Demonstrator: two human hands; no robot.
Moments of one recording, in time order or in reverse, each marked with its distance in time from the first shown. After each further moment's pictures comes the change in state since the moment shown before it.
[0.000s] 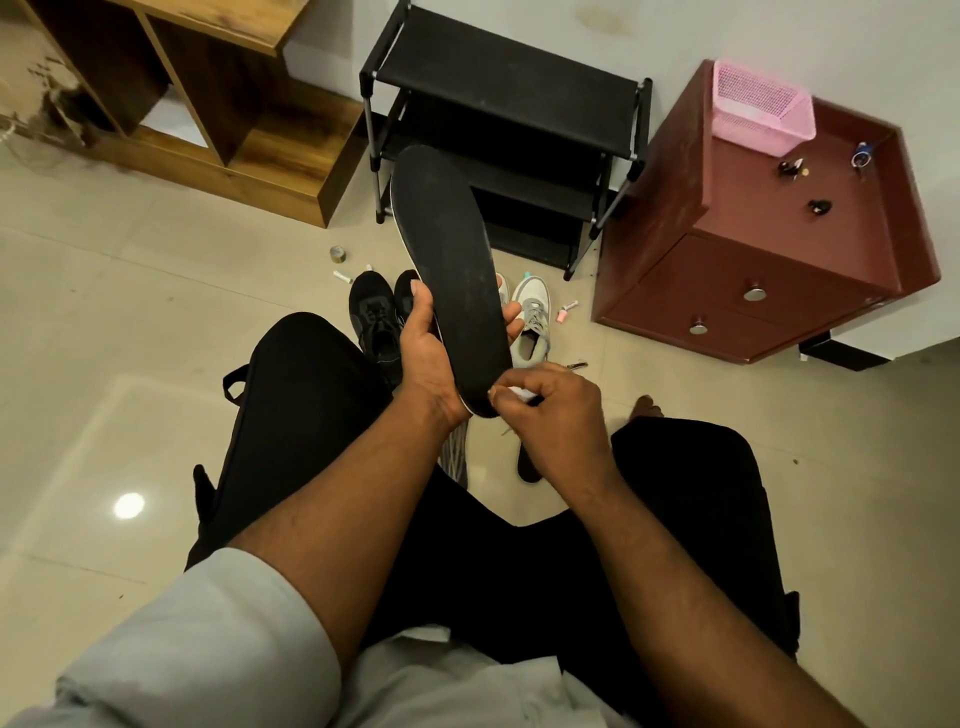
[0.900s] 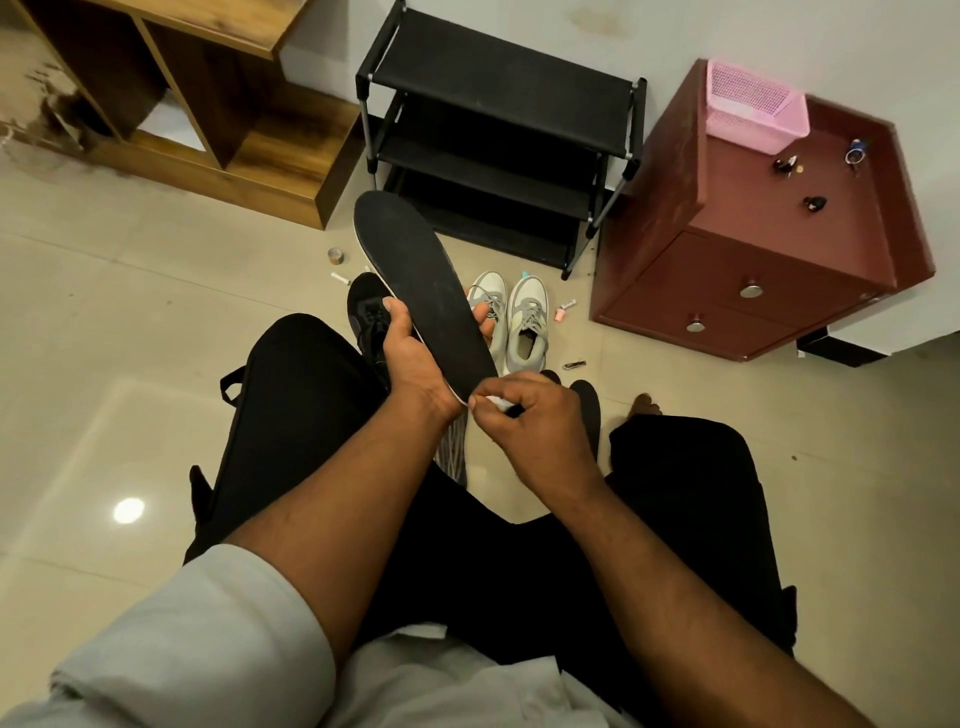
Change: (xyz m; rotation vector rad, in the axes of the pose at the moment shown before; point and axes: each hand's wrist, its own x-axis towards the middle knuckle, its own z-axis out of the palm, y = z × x) left_hand 0.001 0.000 -0.009 -0.091 0.078 0.065; right_hand -0.009 0.001 0.012 0.086 0.004 -0.109
